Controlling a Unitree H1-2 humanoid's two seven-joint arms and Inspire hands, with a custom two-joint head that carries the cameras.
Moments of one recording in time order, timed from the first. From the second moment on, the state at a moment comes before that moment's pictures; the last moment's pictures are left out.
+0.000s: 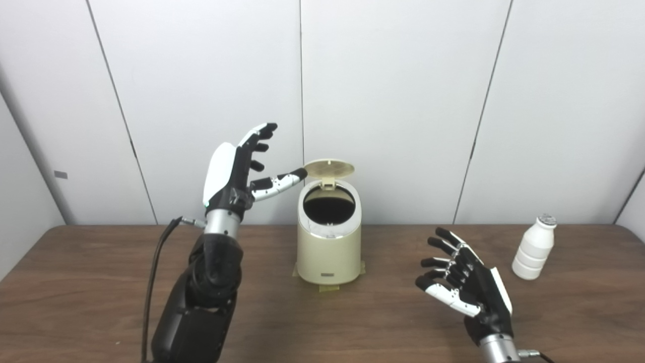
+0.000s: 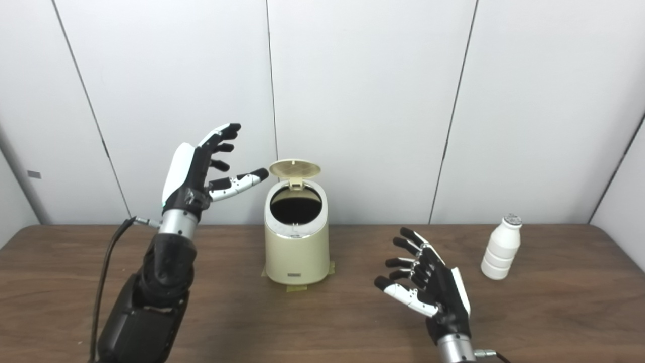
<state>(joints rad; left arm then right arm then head) -0.59 0.12 -0.04 0.06 0.42 0.17 0.10 -0.24 -0.07 -0.08 0.15 0.06 -0.16 -0.01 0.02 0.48</state>
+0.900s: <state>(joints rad) -0.18 0.09 0.06 0.06 0.03 -0.06 0.01 -0.24 -0.09 -0.06 0.14 0.06 -0.14 0.02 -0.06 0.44</state>
